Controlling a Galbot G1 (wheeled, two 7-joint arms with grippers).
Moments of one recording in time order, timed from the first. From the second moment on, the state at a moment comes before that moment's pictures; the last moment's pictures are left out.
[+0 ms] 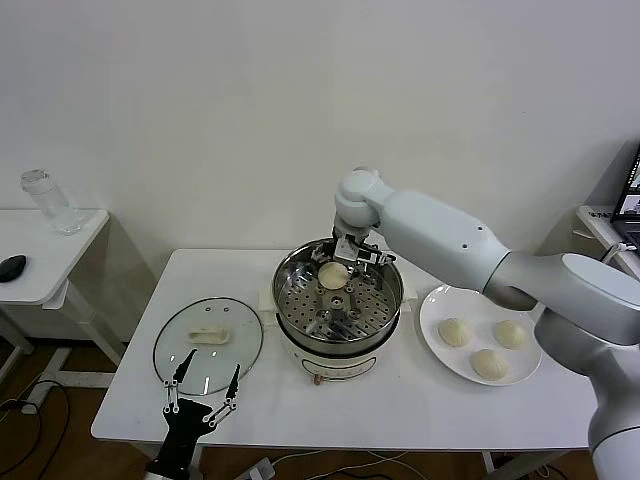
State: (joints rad) left arm 1.73 -1.34 -0.55 -1.98 0.11 -0.43 0.03; right arm 0.33 1.18 -0.87 1.12 -0.40 0.51 -1.26
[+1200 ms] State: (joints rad) left arm 1.74 -1.33 -0.53 -1.98 0.11 -0.43 0.03; right arm 0.27 0.77 -1.08 0.96 0.12 0.10 -1.22
